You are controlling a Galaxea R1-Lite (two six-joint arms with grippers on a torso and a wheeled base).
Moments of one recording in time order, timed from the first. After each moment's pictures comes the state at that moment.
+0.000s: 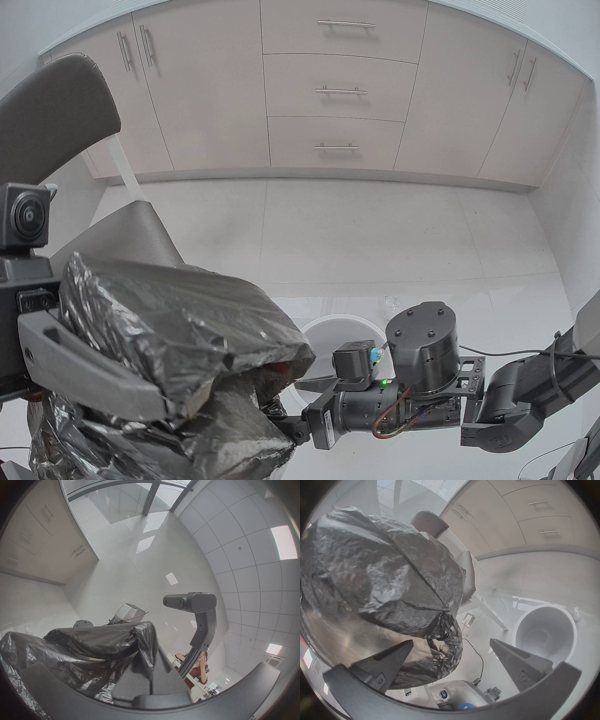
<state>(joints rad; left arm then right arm) -0.57 1.28 -0.60 -1.08 -1.28 -0.90 0.94 1.90 -0.70 -0.78 0.24 0.36</state>
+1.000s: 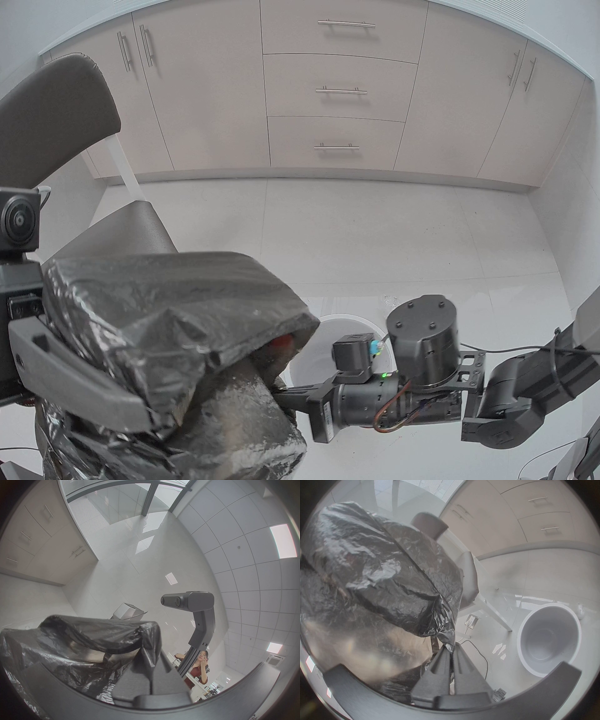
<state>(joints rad) -0.57 1.26 -0.58 -1.08 -1.28 -0.89 0.93 1.91 -0.72 -0.79 0.26 0.40</state>
